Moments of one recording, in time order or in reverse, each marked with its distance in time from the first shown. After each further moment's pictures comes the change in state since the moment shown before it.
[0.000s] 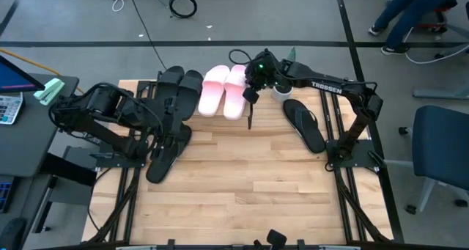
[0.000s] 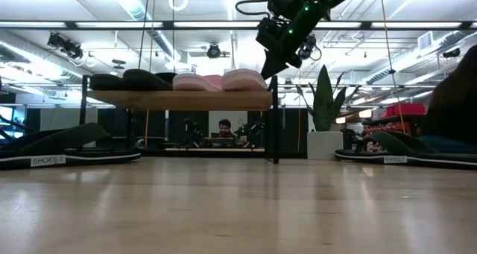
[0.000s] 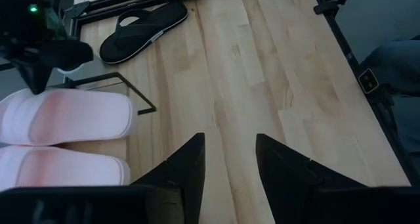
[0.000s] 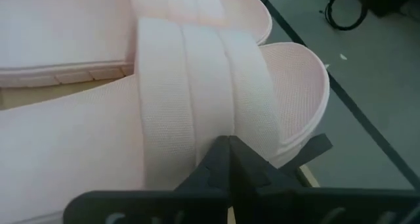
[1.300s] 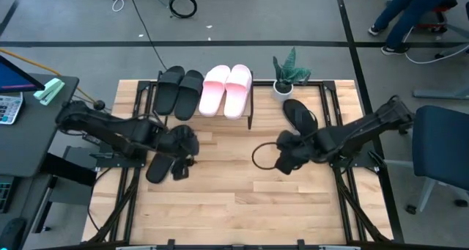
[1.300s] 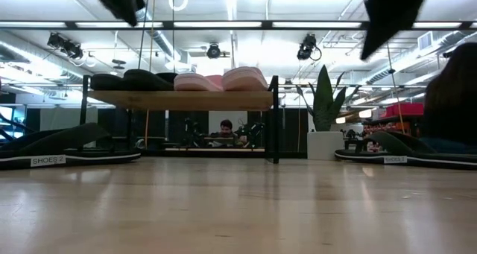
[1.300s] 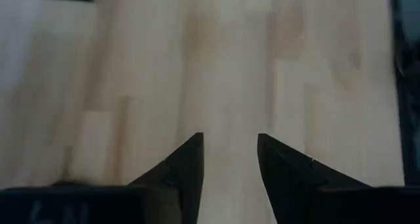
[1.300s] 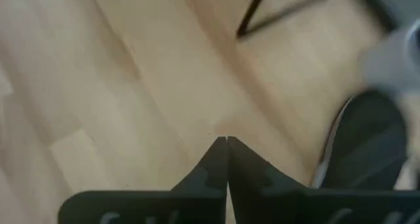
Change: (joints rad) left arm -0.074 -0.060 -0.659 0.383 0.031 -0.391; right arm 0.849 -0.388 -0.327 -0.487 0.449 0.899
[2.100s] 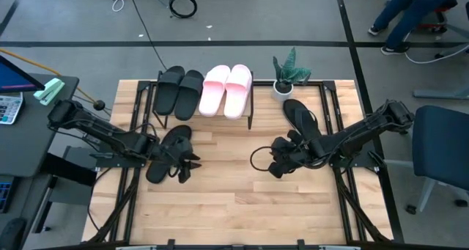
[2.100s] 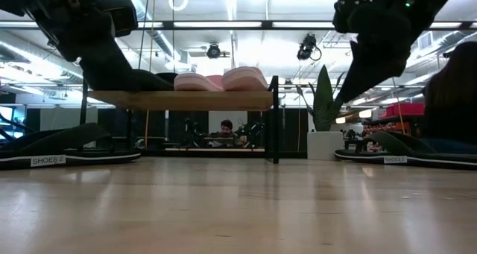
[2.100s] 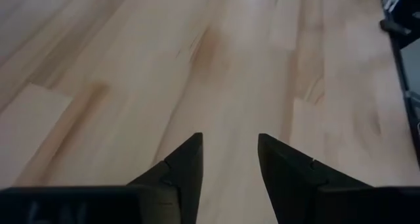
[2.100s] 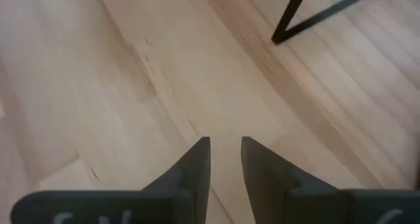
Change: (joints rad) left arm -0.037 -0.175 -0.645 0.767 -0.141 -0.271; right arm -0.007 0.014 -0.332 0.542 0.026 -0.045
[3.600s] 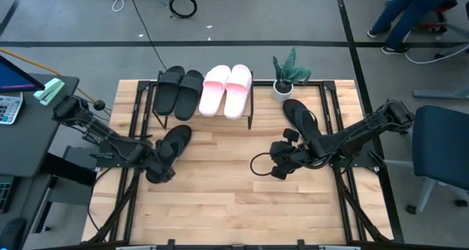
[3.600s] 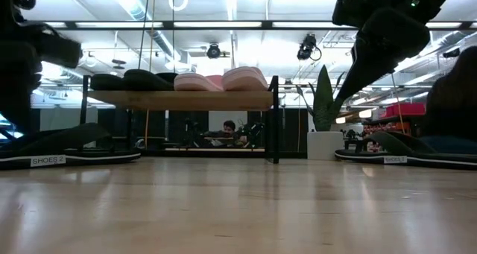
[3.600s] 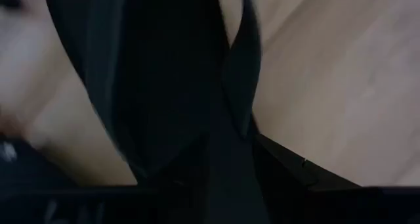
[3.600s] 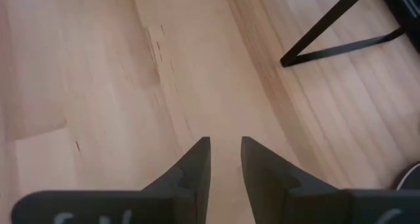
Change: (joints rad) left arm -0.227 0.033 0.080 -0.828 -0.014 -0.650; right arm 0.000 0.000 0.012 -0.002 0.003 -0.277
